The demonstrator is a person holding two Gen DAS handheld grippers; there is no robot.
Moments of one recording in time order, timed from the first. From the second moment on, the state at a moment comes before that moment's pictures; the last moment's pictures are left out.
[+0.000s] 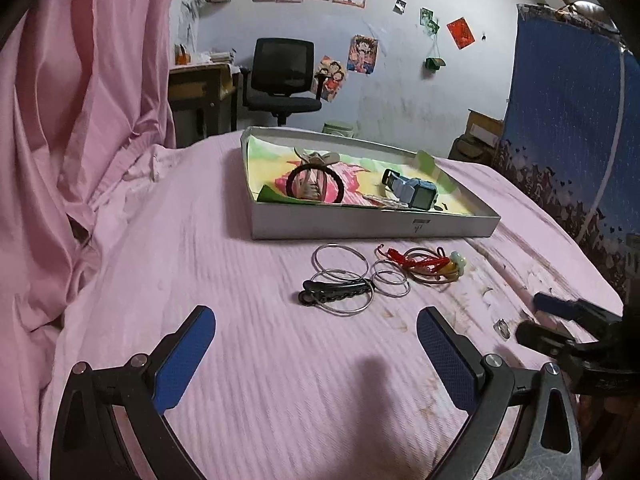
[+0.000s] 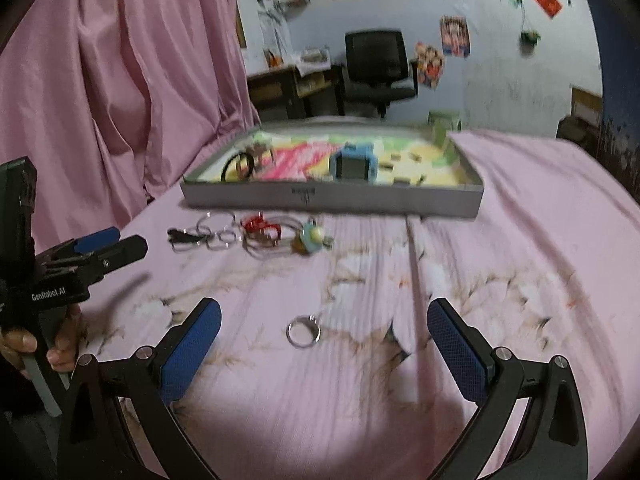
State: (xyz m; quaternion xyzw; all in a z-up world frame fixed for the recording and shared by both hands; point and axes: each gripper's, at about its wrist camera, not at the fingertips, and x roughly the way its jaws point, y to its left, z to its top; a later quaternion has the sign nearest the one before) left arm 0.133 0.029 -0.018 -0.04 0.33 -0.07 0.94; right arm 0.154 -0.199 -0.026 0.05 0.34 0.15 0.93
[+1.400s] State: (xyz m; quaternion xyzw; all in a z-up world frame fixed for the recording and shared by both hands) left arm 0.211 0.010 -0.033 0.01 0.43 -0.18 0.89; right arm 0.188 -0.164 -0.055 0.06 0.42 0.20 0.88
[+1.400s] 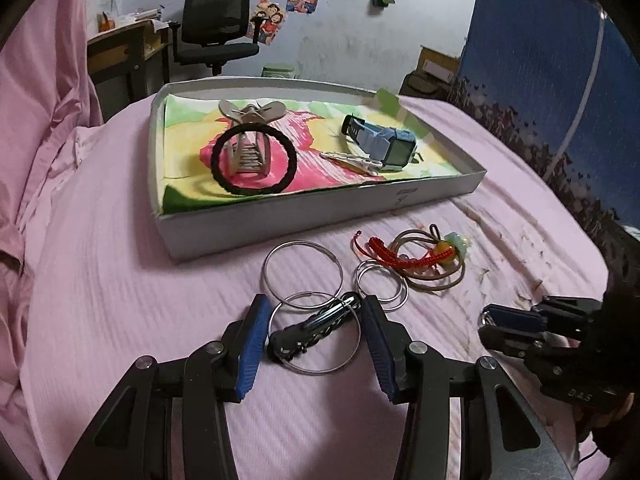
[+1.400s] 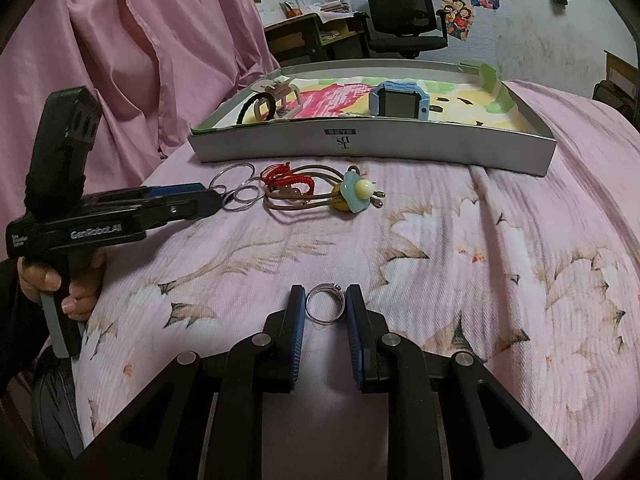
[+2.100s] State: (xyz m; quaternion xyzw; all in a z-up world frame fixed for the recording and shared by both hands) left arm 0.207 0.001 -0.019 0.03 0.41 -0.17 0.90; right arm 0.189 -0.164 -0.056 0.06 0.41 0.20 0.89
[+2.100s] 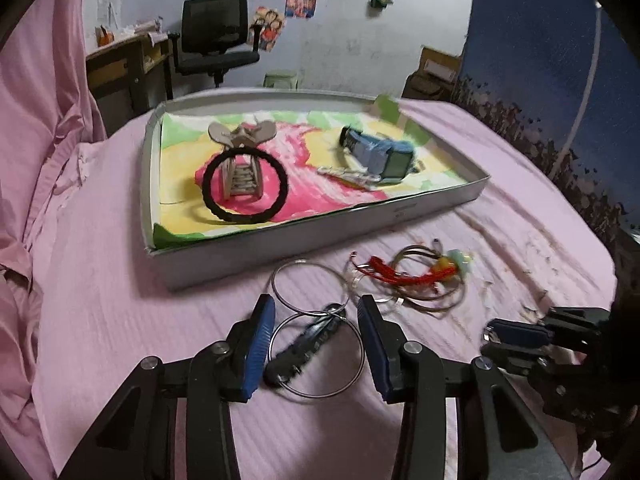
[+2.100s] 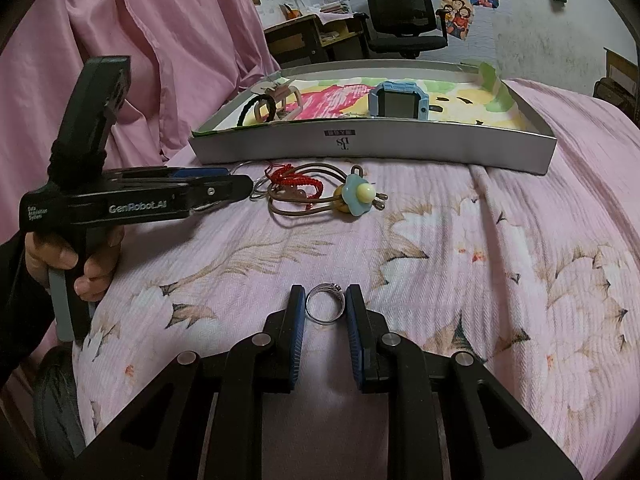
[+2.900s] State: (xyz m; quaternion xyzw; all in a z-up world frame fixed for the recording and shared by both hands) left arm 0.139 -0.005 0.033 0.01 0.29 -0.17 0.94; right arm 0.167 -0.171 -0.027 0.07 0.33 0.23 0.91
